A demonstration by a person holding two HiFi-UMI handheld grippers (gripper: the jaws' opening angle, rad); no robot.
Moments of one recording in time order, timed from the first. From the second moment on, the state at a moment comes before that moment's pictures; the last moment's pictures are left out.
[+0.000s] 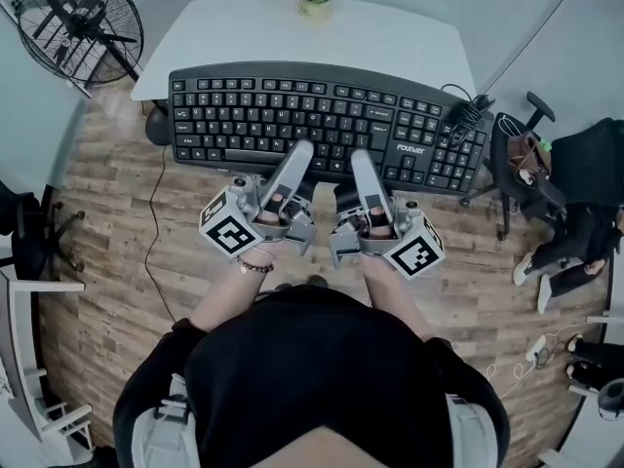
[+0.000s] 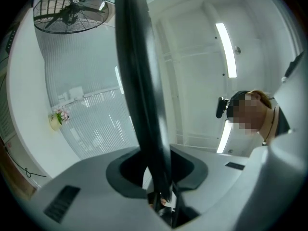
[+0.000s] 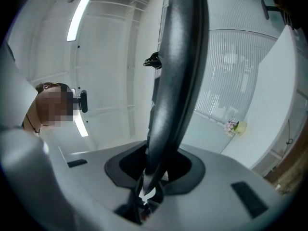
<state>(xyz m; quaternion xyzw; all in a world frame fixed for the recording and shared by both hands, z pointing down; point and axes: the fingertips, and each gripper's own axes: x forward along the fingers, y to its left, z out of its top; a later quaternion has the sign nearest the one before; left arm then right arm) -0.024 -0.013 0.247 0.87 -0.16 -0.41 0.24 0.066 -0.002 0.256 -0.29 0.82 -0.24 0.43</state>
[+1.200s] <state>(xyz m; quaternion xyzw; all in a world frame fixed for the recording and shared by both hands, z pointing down) -0.021 -0.053 0.269 0.88 -0.22 -0.36 0.20 0.064 -0.036 0.265 -0.37 0.87 -0.10 0.32</state>
